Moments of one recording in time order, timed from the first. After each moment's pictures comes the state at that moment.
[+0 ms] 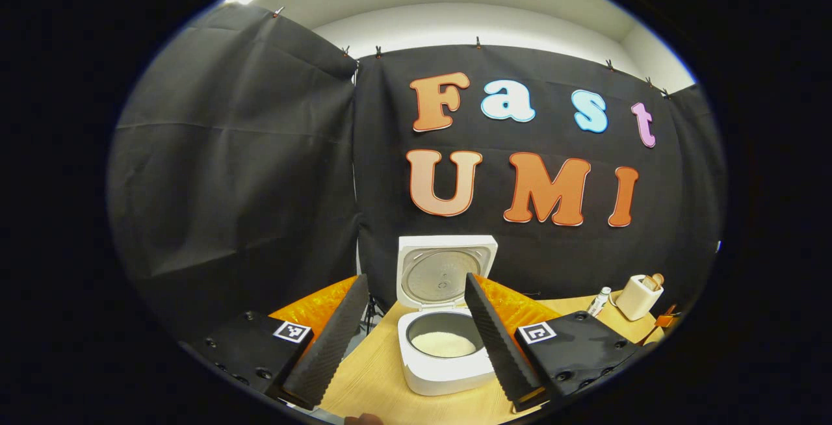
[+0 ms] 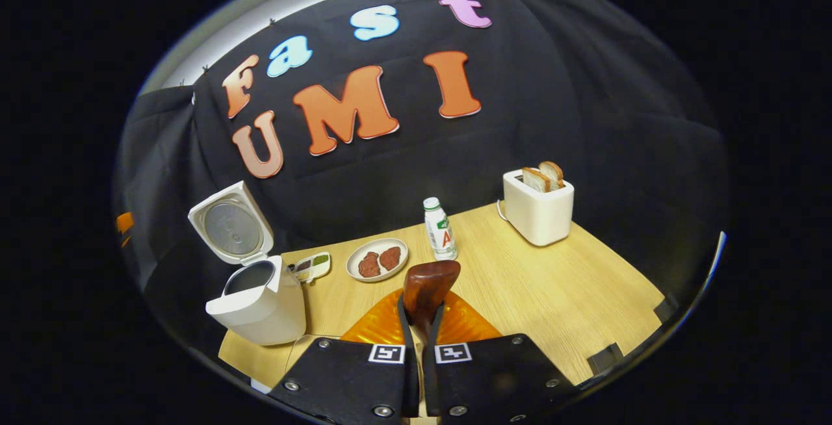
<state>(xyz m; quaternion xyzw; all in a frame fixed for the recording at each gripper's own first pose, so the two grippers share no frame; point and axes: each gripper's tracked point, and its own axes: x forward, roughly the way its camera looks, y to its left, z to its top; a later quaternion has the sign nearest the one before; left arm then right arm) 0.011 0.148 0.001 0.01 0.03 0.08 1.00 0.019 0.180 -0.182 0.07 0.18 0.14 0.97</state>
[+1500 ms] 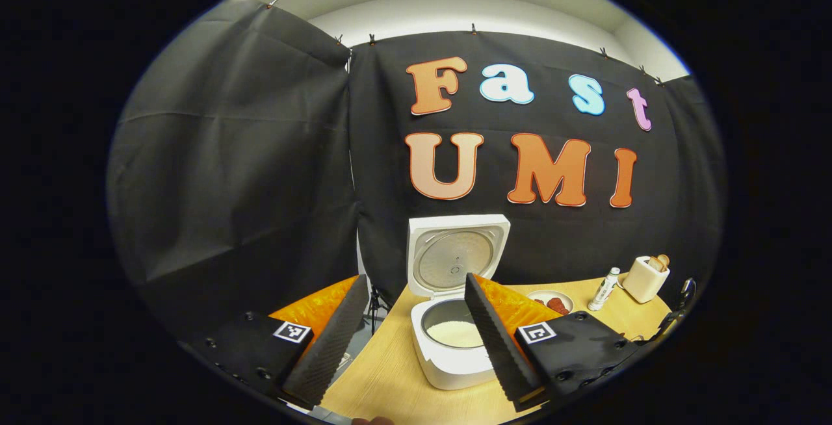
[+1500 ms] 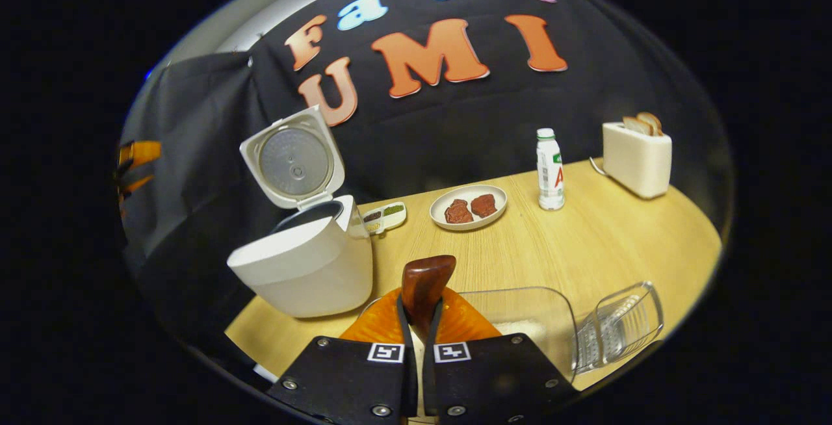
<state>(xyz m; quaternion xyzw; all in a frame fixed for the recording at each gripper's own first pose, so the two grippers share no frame) 0.020 0.182 -0.028 0.03 0.05 0.06 1.00 -0.023 0.340 -0.316 0.13 0.24 0.25 0.93</state>
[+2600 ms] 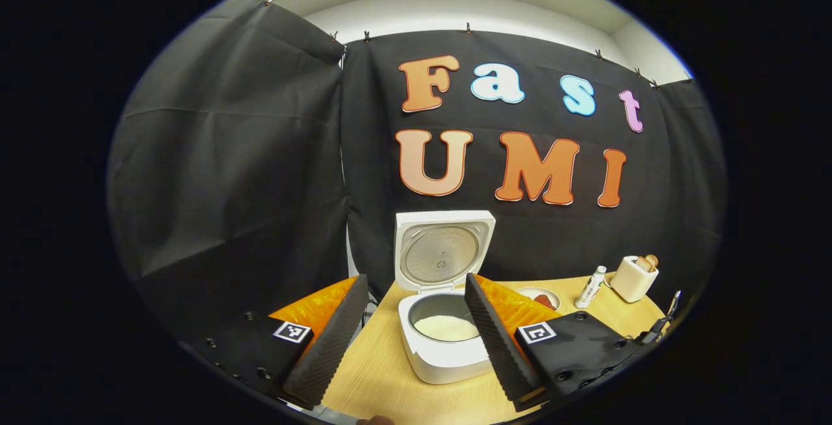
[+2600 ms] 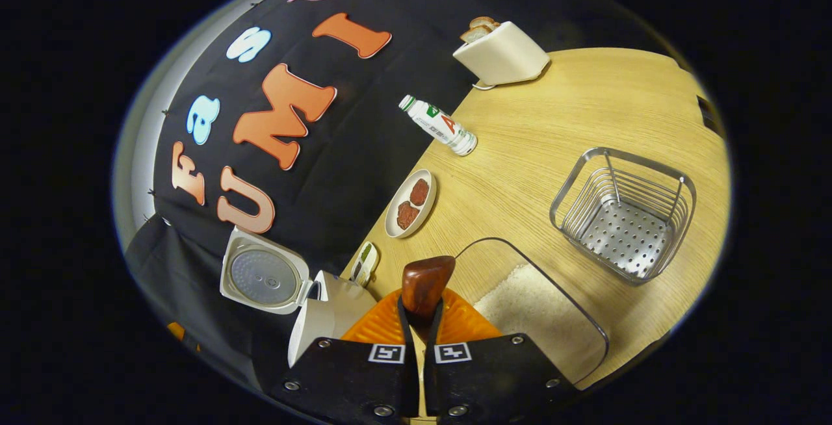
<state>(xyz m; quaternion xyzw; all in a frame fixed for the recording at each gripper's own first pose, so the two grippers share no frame) 0.010 0.170 -0.029 0.02 0.06 0.05 1.00 -0.008 0.289 -0.326 0.41 0.30 0.09 0.86</state>
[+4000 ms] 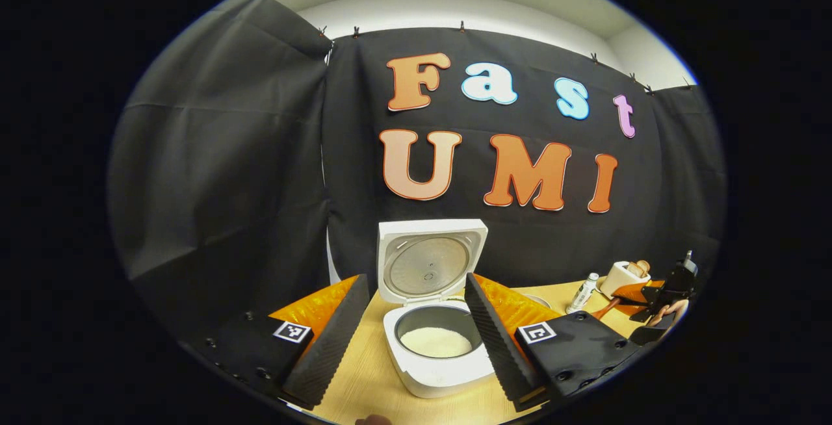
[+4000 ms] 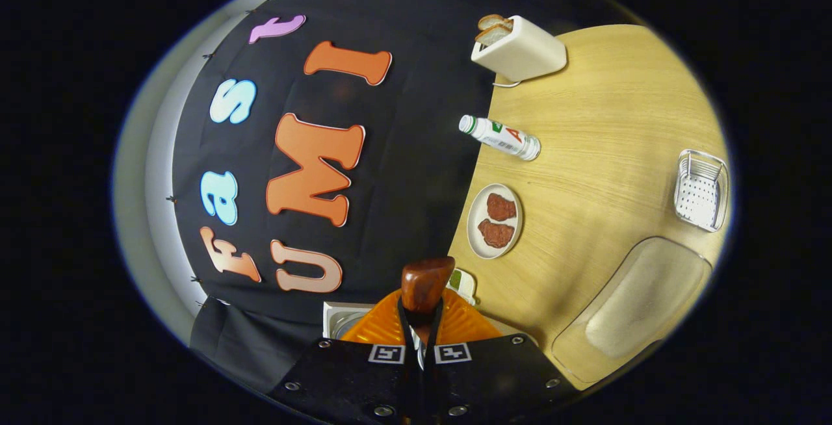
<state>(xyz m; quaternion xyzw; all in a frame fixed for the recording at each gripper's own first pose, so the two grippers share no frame) 0.067 0.166 -0.029 0.01 0.06 0.00 1.00 0.072 0.369 -0.158 0.56 0.28 0.11 0.77</state>
